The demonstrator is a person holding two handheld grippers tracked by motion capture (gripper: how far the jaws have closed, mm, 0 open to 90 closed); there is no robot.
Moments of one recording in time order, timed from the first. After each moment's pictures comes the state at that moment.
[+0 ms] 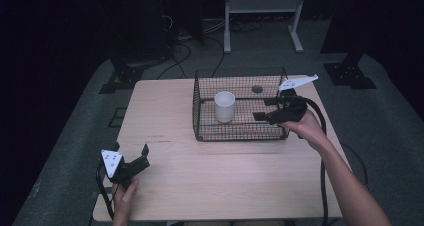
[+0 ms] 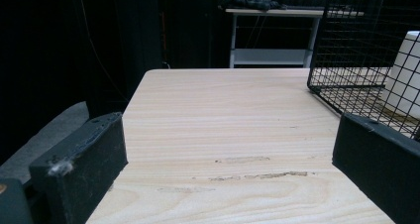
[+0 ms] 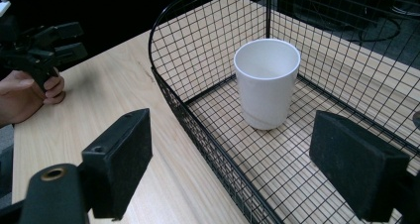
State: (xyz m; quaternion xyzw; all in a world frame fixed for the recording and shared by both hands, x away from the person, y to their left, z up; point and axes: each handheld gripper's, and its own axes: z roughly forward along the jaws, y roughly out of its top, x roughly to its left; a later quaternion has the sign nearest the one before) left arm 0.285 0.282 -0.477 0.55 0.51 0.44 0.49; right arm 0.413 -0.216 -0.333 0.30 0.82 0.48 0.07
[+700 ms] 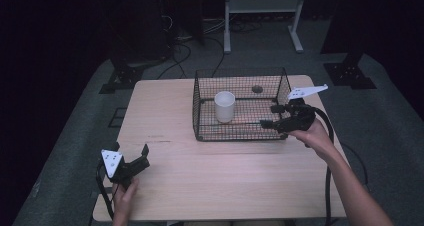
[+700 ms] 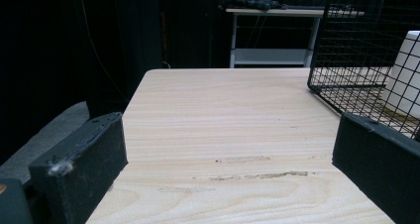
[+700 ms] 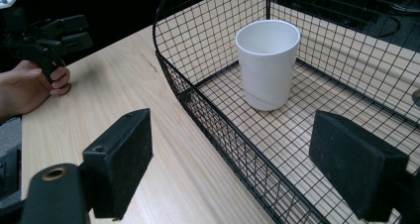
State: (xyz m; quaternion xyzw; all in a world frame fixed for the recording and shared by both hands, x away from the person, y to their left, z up) left arm 0.285 0.282 -0.477 0.56 0.51 0.44 0.49; right arm 0.394 -0.235 -0.347 0.31 0.82 0.49 0.07
